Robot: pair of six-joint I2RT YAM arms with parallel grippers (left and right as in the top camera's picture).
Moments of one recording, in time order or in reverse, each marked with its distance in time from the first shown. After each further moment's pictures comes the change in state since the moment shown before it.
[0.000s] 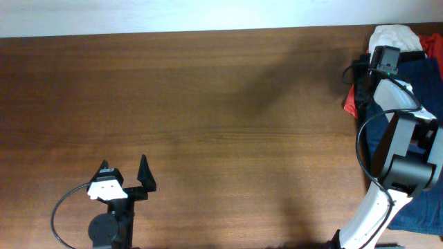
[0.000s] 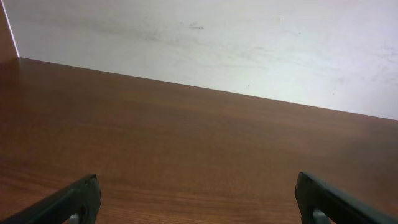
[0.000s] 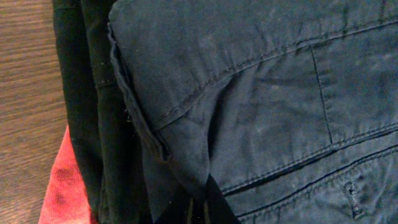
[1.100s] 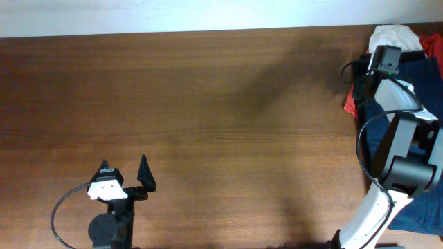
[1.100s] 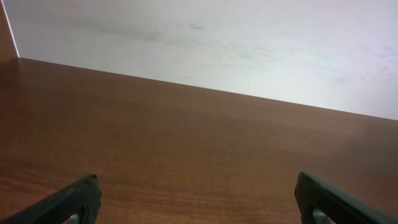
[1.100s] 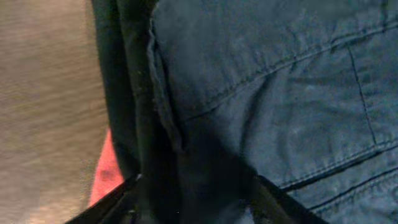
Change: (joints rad) left arm 0.000 0.000 0.000 0.000 0.000 0.000; right arm -0.006 -0.004 0.001 -0.002 -0.103 0.071
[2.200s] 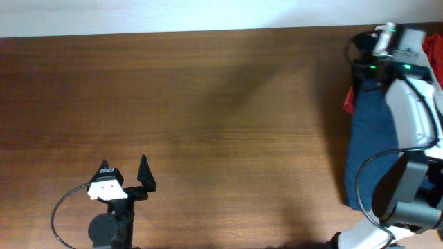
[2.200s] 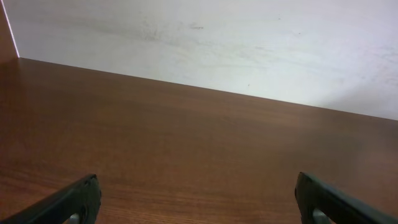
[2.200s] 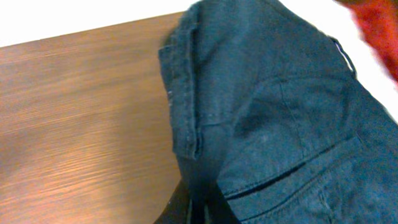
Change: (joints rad) left arm 0.000 0.000 0.000 0.000 0.000 0.000; right arm 0.098 -0.311 0.007 -0.073 -0.202 0.087
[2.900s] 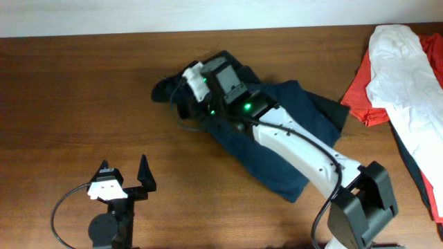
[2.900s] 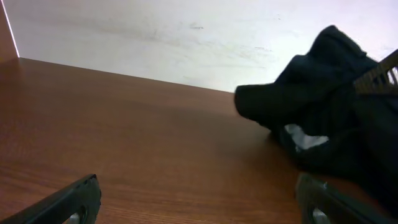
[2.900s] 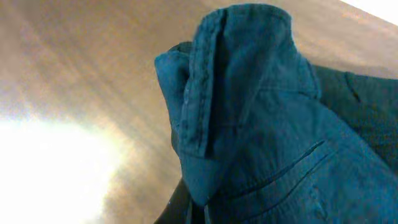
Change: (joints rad) left arm 0.000 0.000 0.000 0.000 0.000 0.000; right arm 0.896 -0.010 0.000 0.039 -0.208 0.023
